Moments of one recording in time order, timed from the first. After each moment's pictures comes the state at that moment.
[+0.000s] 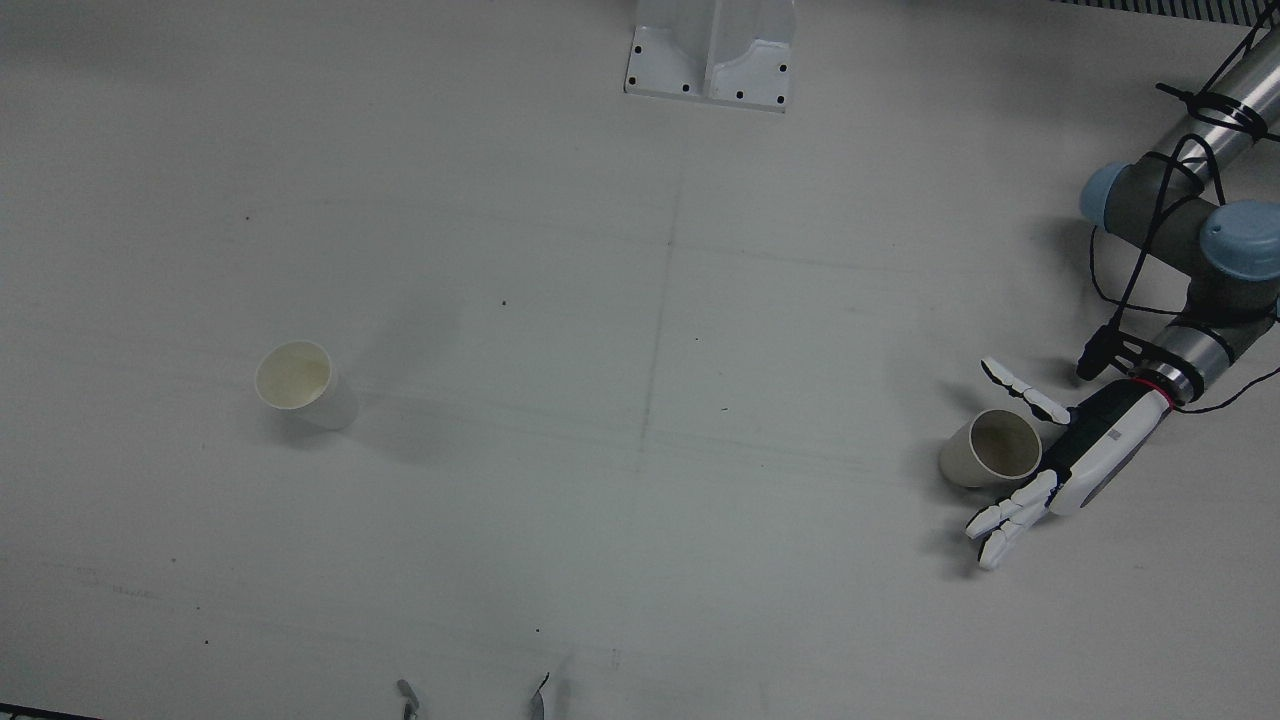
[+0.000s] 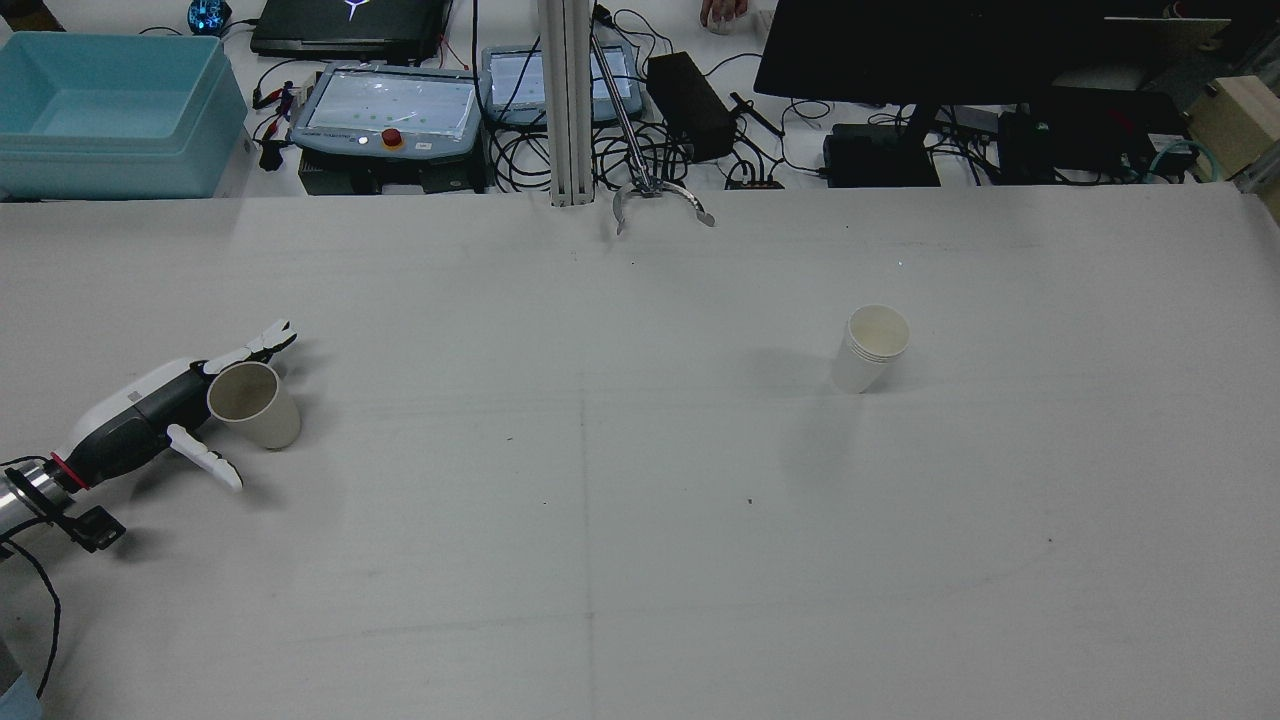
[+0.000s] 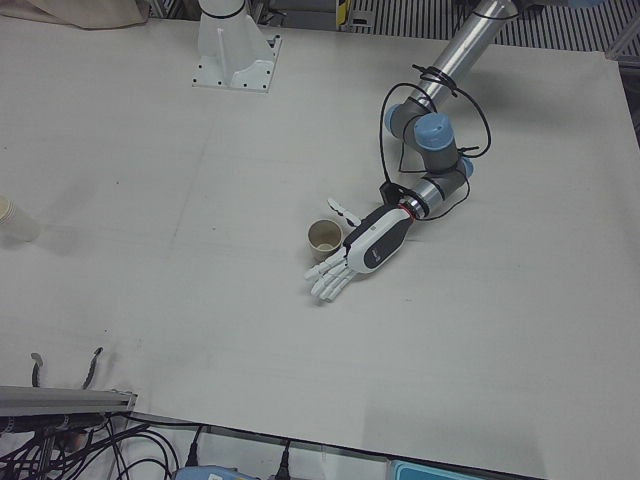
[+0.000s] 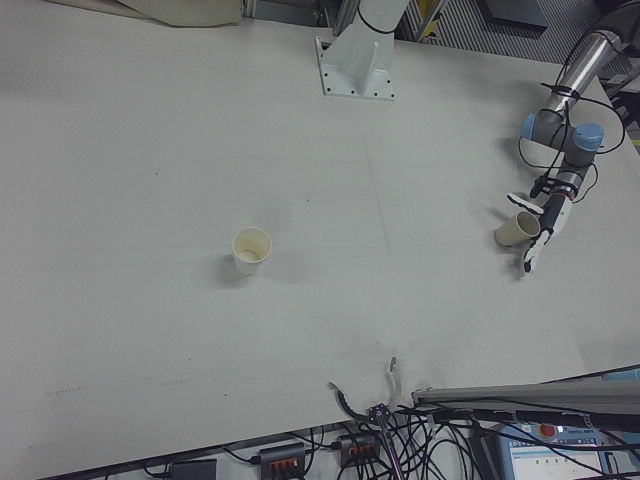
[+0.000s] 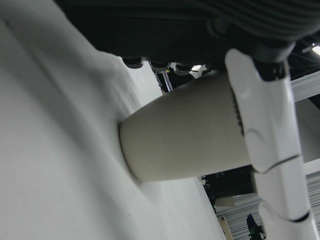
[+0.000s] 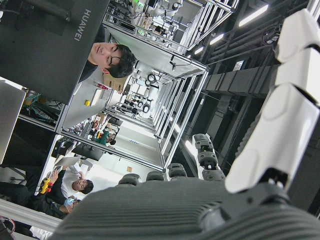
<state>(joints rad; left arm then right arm) -0.72 -1.68 -1.42 -0.43 1.36 0.61 1.74 -1.82 2.35 -3.64 -1.58 -0.36</state>
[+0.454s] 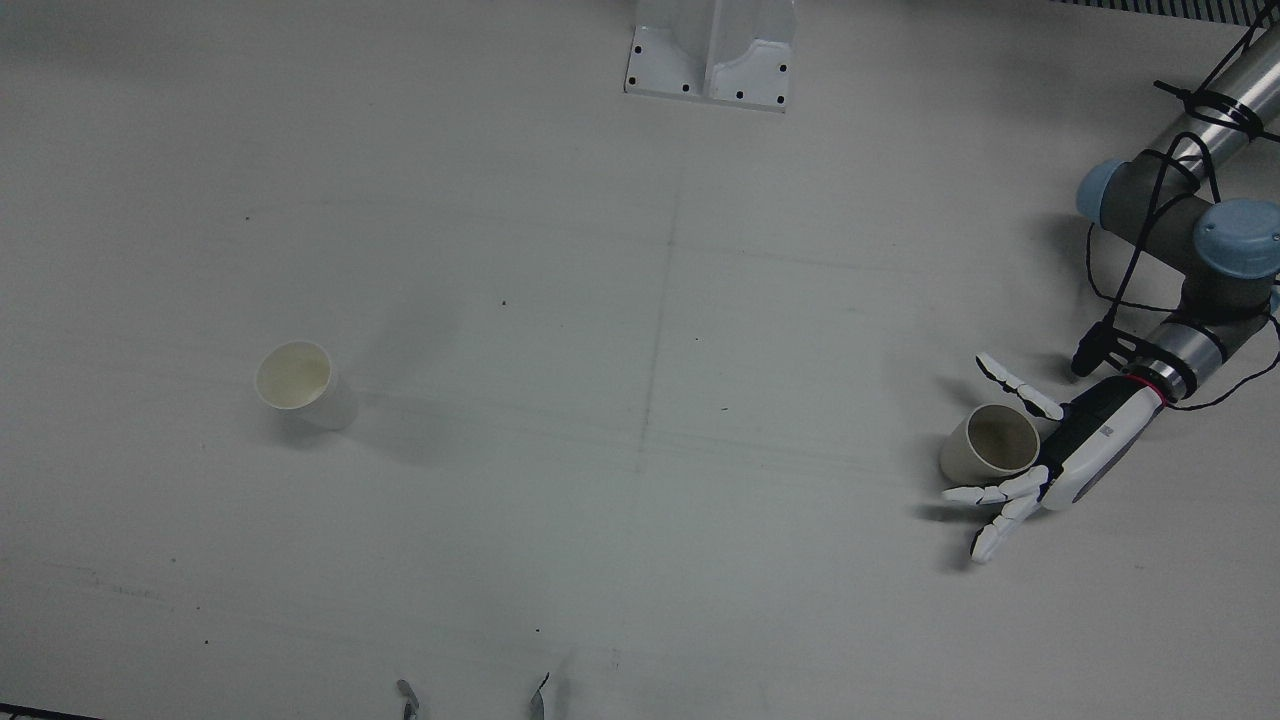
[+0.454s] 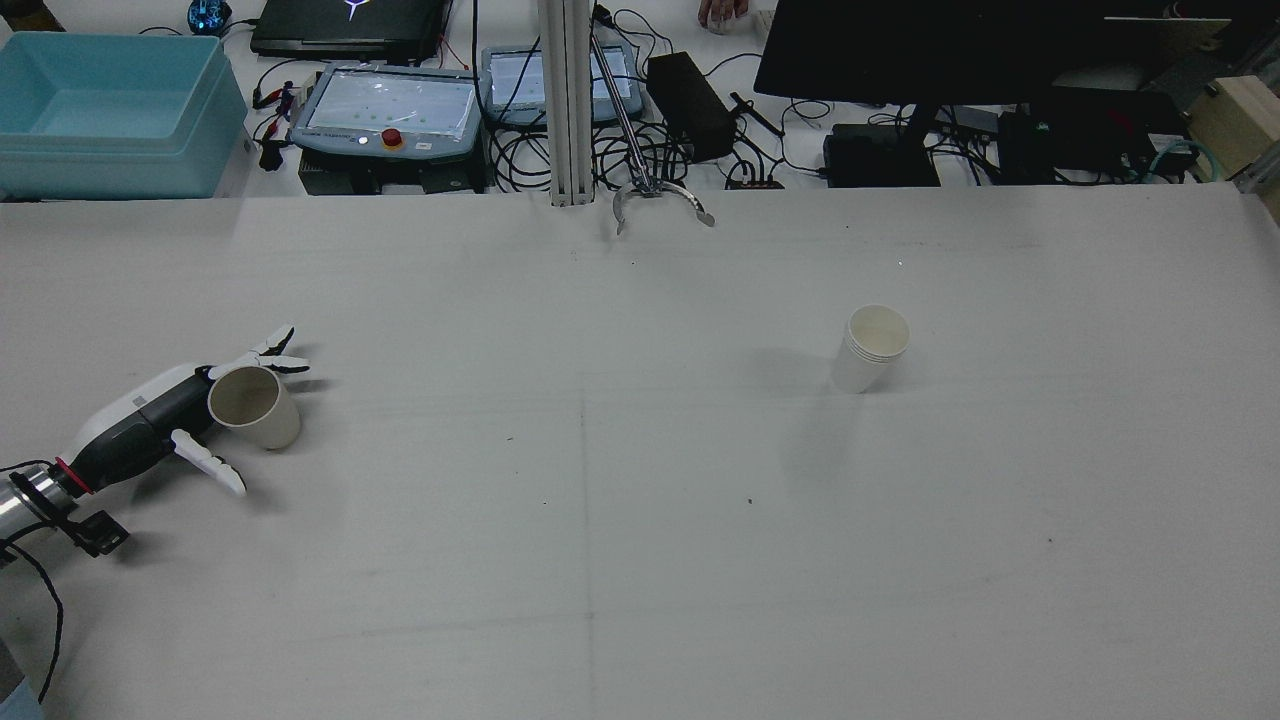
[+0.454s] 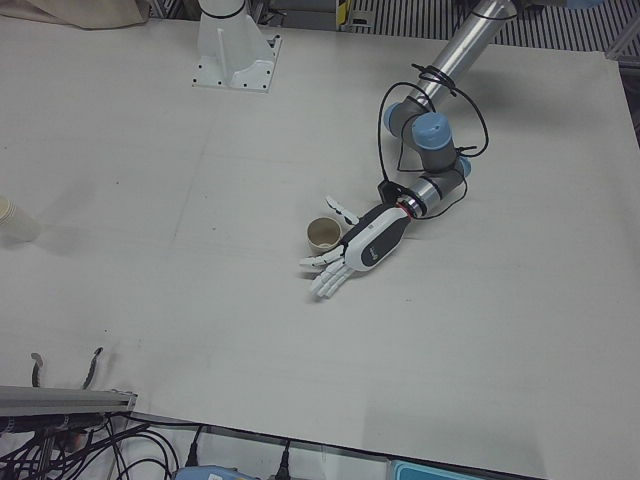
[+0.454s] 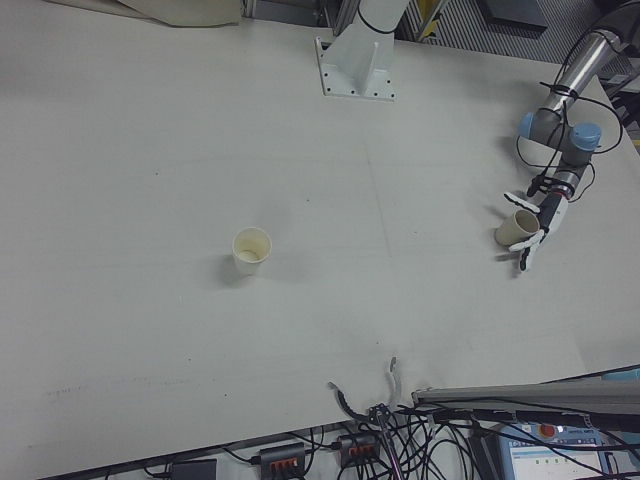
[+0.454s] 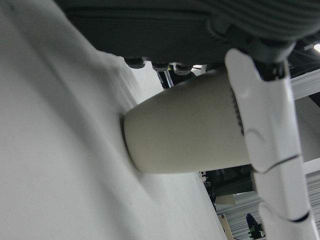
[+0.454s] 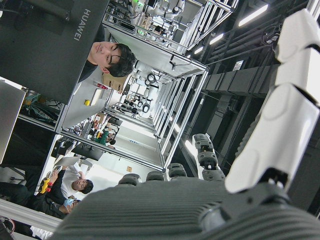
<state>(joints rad) -0.71 -1.68 -1.43 -0.43 1.36 0.60 1.74 -1.82 2.35 -3.64 -1.58 -0.36</state>
